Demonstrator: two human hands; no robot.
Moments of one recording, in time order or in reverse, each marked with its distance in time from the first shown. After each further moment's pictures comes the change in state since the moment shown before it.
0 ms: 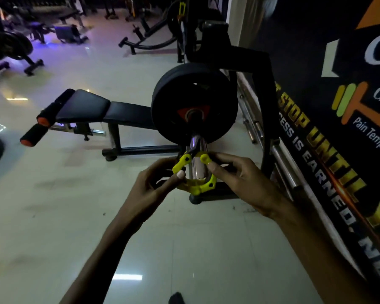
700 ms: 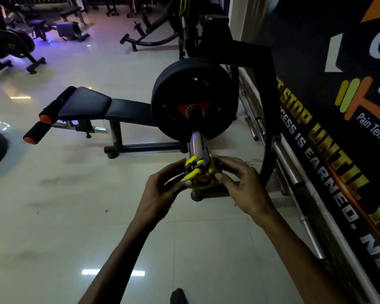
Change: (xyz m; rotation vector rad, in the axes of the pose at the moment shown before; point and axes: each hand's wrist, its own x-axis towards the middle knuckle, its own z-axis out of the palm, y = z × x) left_hand 0.007 -0.046 0.024 0.007 0.112 -0.036; right_hand -0.010 0.048 0.007 -0.191 0.291 -0.060
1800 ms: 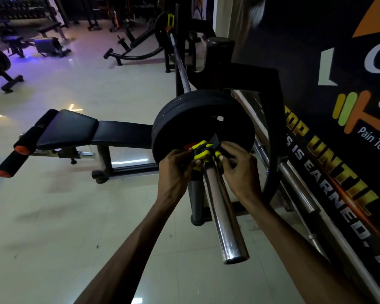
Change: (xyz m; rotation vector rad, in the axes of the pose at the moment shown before) left_hand 0.215 -0.019 -0.014 0.422 0.148 0.297; right_hand 0.186 0.012 0.045 -0.229 0.322 -0.117
